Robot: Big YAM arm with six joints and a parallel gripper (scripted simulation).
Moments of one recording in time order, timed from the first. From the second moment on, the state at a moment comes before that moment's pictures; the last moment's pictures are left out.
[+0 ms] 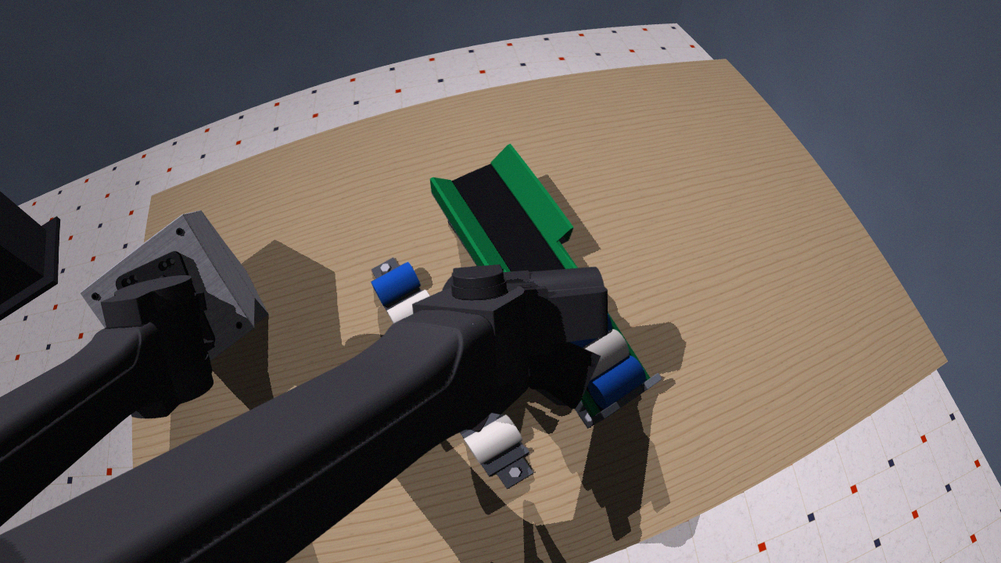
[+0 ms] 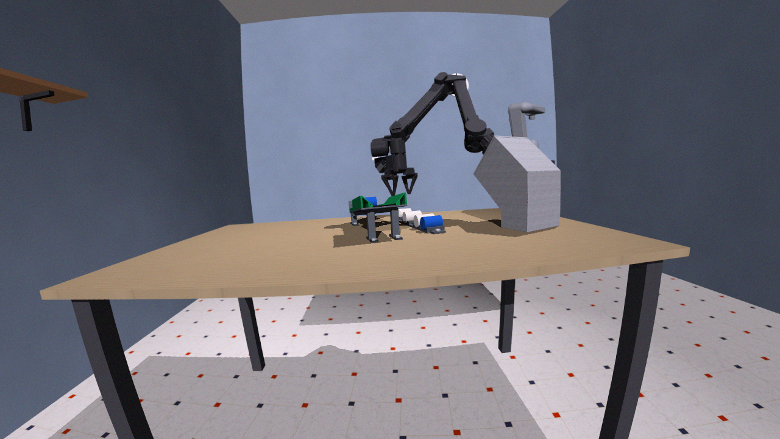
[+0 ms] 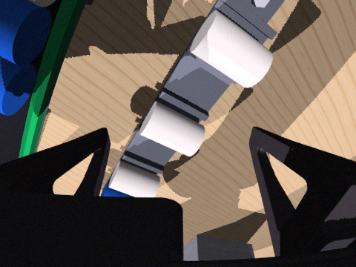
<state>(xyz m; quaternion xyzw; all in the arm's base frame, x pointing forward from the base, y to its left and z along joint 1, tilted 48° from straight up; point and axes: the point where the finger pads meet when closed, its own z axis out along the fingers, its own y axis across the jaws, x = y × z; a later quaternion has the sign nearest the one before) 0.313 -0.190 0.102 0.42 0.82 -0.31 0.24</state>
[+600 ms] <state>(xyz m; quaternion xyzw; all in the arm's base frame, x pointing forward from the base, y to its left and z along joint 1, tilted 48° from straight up) 0.323 -0.142 0.048 0.08 0.92 -0.37 0.10</state>
